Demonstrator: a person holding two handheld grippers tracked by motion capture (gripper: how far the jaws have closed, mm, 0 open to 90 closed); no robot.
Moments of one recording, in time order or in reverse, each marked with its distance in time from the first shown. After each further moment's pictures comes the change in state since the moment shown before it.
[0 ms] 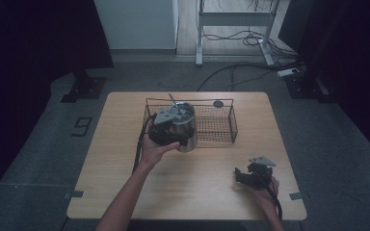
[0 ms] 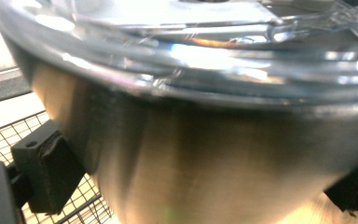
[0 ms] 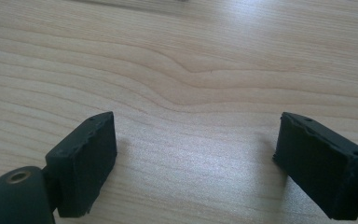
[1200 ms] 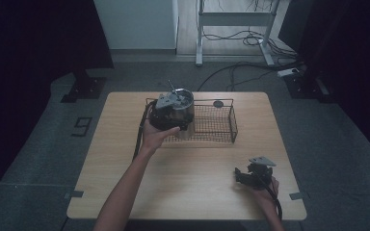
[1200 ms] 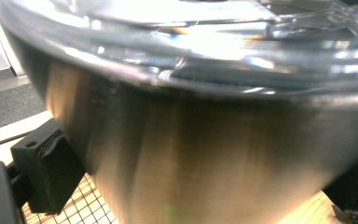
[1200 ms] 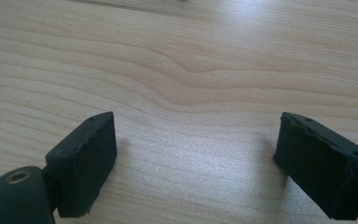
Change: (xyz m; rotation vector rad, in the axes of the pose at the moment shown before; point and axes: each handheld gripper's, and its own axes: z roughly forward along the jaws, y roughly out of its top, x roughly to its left) left arm 0.027 0.027 0.020 -0.008 0.052 -0.005; right arm 0.000 0.000 0.000 -0.001 0.000 -0.001
